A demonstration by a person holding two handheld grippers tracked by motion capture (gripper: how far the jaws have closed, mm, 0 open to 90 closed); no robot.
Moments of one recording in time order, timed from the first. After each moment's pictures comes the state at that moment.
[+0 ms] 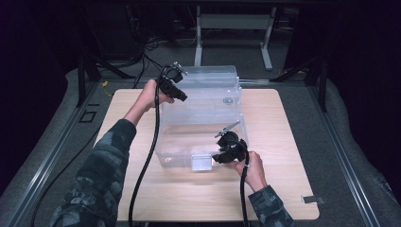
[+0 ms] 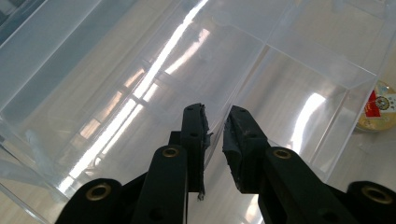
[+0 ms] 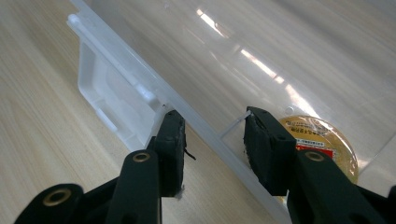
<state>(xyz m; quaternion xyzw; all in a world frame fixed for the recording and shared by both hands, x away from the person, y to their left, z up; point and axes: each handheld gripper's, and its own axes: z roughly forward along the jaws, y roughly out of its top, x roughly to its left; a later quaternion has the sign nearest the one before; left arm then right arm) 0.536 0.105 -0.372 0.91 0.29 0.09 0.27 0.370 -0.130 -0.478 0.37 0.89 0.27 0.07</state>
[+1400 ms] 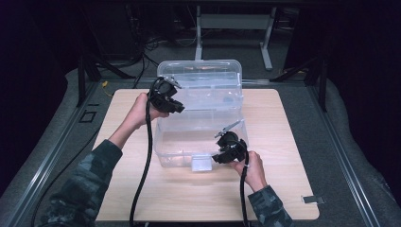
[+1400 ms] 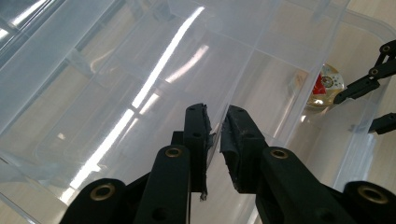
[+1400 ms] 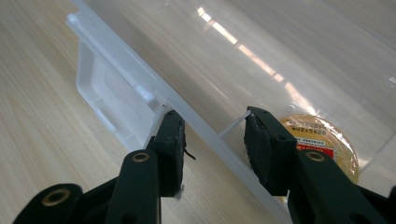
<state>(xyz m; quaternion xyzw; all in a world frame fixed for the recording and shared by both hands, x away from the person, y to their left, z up) 0.462 0.115 -0.363 0.91 0.25 0.12 0.31 0.371 -0.129 -0.478 0.37 0.89 0.26 0.07</state>
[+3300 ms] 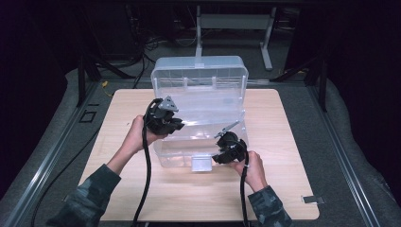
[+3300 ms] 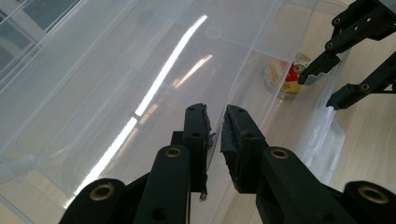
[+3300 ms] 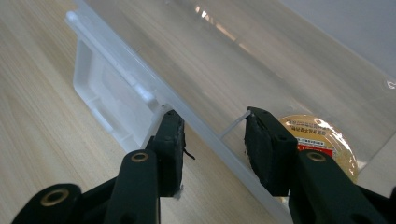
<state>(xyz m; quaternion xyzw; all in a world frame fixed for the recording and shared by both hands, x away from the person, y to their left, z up) 0.399 0.121 -0.389 0.90 0.23 0.16 0.34 0.370 -0.129 -0.478 0.37 0.89 0.26 0.07</state>
